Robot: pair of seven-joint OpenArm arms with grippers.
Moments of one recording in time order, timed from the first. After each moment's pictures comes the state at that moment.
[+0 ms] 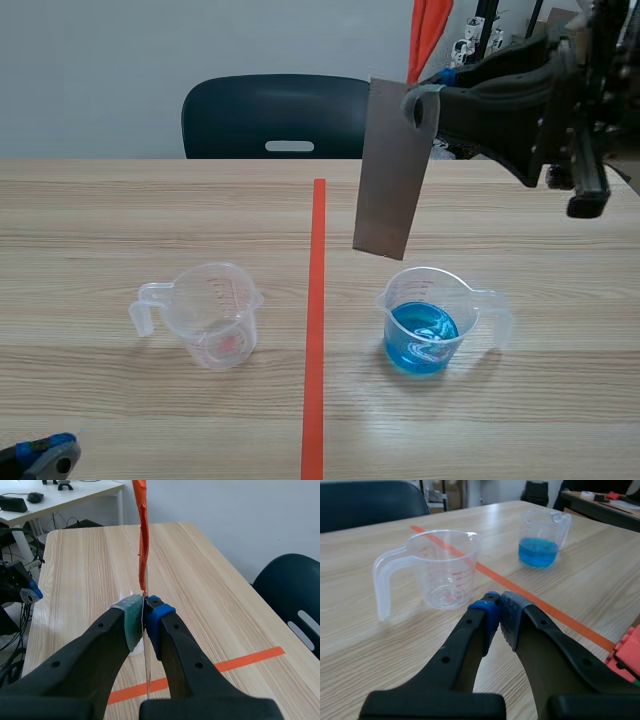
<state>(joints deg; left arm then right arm) 35.9 -30.7 5.0 64.8 9.8 -28.7 -76.4 12.9 59.1 -31.2 102.1 42.2 45.3 12.6</state>
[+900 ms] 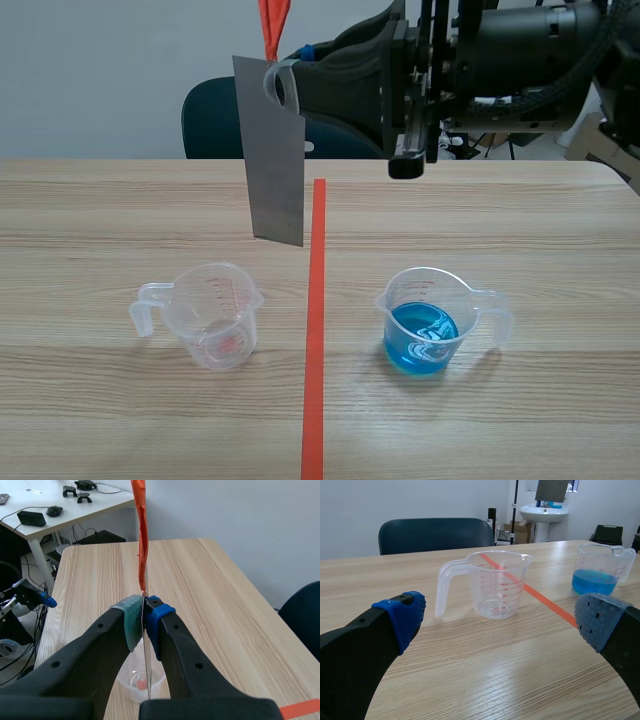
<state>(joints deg) 35.4 -18.8 -2.3 53.8 10.0 -21.4 -89.0 20.1 36.9 -30.9 102.1 46.2 45.3 -11.7</state>
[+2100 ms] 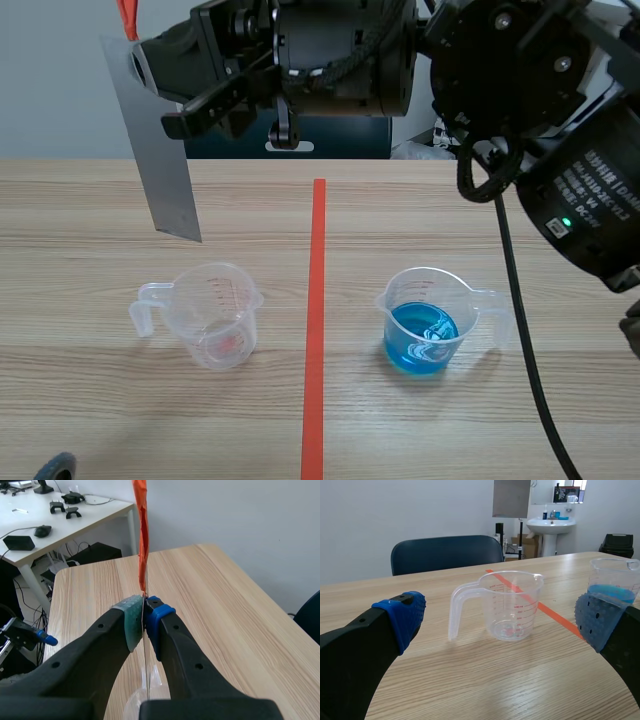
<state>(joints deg) 34.5 -18.0 -4.9 57.4 10.0 -20.8 -87.9 20.0 14.1 -30.7 102.0 40.1 35.1 -29.2</state>
